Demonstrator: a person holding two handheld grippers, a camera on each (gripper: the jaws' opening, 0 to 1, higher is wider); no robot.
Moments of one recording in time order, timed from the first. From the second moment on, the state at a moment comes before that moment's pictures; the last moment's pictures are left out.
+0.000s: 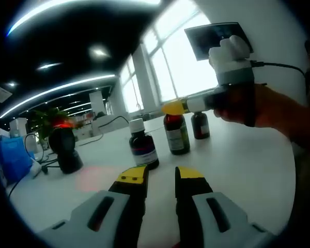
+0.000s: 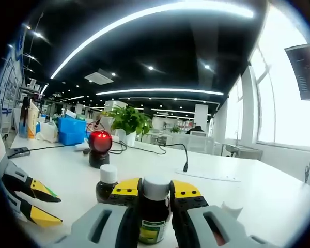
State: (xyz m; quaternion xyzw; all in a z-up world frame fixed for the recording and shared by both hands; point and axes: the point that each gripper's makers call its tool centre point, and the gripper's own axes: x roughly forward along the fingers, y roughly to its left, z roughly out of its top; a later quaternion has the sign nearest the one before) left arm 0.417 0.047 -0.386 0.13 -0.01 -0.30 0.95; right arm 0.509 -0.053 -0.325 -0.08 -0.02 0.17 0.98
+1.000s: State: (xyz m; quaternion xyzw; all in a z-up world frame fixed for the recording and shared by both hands) left arm 0.416 0.045 -0.386 0.13 -0.02 -0.30 0.95; right arm 0.507 -0.058 -0.318 -0.03 -0.02 0.20 0.98
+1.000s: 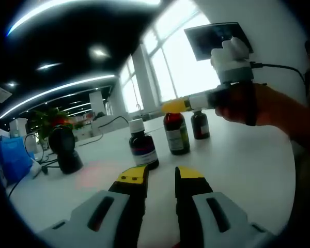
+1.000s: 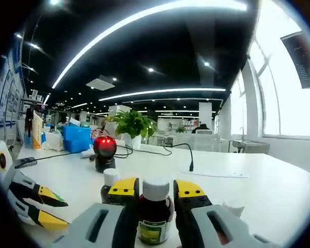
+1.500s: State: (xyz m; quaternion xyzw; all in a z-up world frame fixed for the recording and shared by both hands) left arm 0.416 0.045 -0.386 0.13 -0.02 -0.30 0.94; right arm 0.511 -0.053 -0.318 0.00 0.00 0.29 0.96
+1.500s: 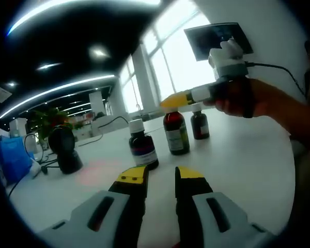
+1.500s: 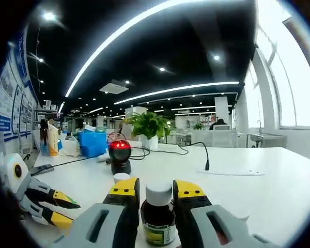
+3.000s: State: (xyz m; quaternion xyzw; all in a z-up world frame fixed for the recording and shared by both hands) left arm 0.415 0.045 -0.385 0.13 -0.02 -0.30 0.94; right arm 0.510 -0.055 -0.318 -0.07 -0.02 0.18 0.98
